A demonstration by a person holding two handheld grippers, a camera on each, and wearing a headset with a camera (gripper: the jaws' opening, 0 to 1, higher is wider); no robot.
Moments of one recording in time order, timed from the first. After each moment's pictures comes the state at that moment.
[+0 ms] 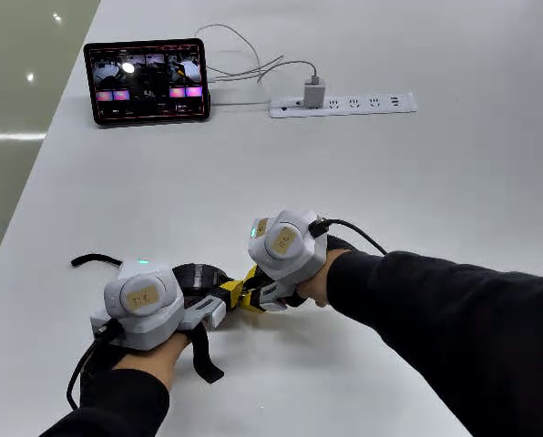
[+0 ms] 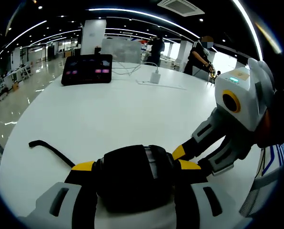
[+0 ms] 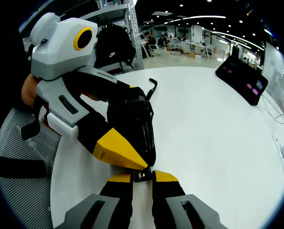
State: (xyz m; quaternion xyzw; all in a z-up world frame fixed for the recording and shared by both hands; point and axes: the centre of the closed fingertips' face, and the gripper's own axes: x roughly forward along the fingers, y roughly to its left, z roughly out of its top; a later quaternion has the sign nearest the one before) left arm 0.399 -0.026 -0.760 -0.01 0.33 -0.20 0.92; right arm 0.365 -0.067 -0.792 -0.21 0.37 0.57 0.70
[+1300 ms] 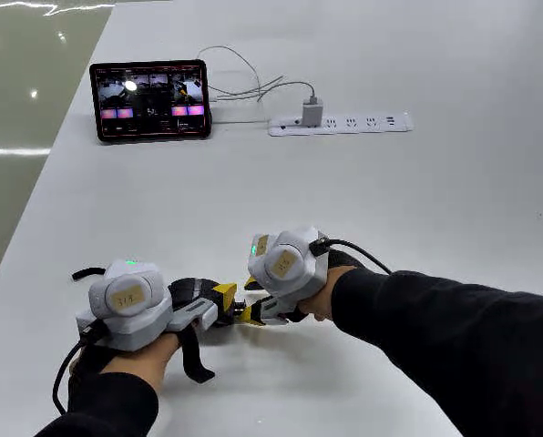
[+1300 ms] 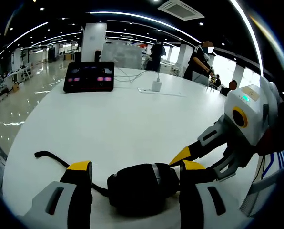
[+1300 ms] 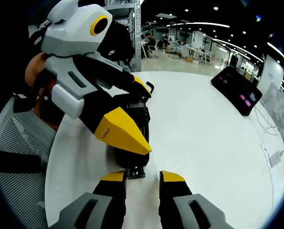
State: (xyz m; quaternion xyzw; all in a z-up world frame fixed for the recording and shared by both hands) left arm 0.412 -0.016 -0.738 -0.02 0.31 -0.20 0.93; right arm 0.372 -0.075 -0.779 -0.25 0.34 0.55 0.72
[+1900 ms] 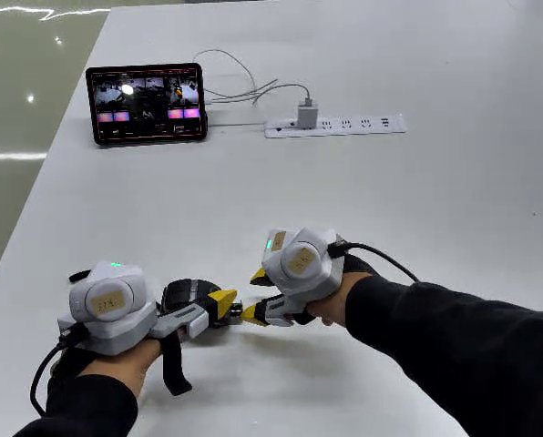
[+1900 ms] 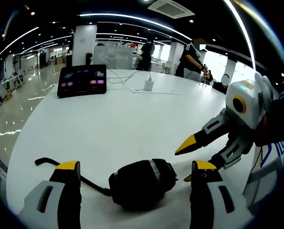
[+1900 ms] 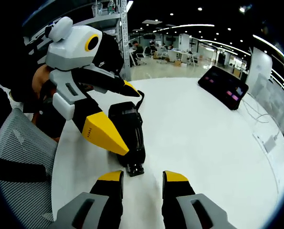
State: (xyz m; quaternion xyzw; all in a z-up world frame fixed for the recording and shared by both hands) left arm 0.404 -0.019 -0.733 0.01 0.31 -0.25 0.92; right arm 0.369 -0.089 -0.761 -0.20 0.33 0.52 0.76
